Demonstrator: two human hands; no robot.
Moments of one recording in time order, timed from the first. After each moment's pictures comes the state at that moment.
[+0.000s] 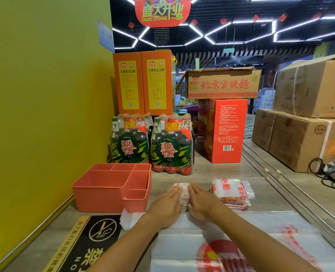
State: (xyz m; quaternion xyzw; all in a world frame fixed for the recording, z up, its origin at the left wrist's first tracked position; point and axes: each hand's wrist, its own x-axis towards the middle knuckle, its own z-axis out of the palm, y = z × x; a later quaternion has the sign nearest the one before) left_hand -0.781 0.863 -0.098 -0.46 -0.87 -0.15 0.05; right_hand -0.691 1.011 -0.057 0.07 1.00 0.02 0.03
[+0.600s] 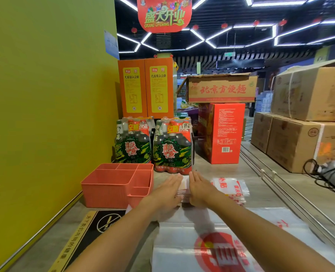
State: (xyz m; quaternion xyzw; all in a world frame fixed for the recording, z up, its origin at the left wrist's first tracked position) left_hand -0.769 0.854 -0.043 -0.46 -0.88 -0.11 0.01; right_hand -0.680 0.998 -0.018 0.08 1.00 0.04 -0.01
